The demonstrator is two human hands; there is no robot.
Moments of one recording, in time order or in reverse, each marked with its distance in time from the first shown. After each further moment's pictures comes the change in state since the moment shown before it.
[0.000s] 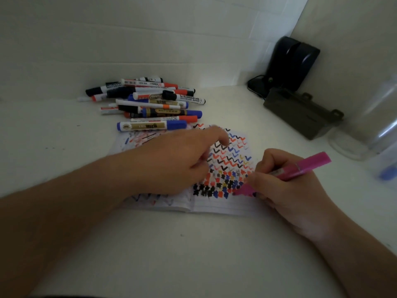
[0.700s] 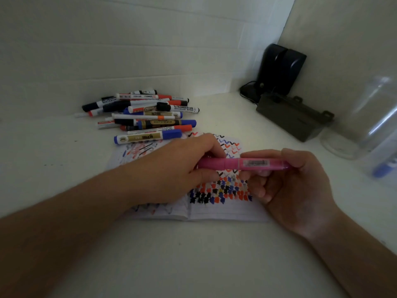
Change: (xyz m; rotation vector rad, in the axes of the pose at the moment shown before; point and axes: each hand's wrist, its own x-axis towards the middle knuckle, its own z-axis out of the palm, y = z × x) left_hand 0.000 0.006 -0.001 -0.195 0.036 0.075; right_hand 0.005 -0.001 -0.007 0.574 -0.087 0.143
